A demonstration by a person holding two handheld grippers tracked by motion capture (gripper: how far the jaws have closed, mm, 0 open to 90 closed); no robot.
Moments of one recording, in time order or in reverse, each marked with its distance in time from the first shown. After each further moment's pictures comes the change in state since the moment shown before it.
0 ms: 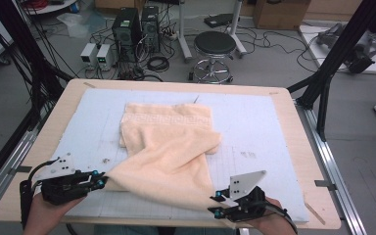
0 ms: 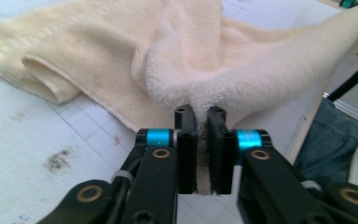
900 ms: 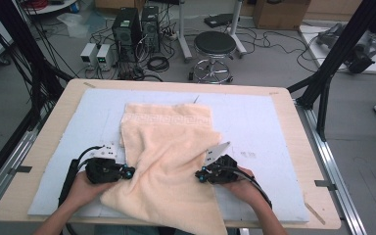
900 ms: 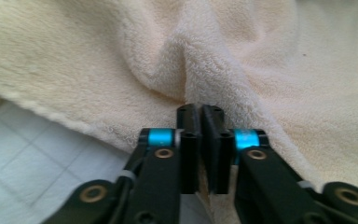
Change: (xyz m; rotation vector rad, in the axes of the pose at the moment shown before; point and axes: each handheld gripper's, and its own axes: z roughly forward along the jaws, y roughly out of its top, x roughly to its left) left arm 0.041 -0.002 0.102 0.179 -0.109 0.037; right arm -0.098 -0.002 0.072 0.138 -0.080 0.044
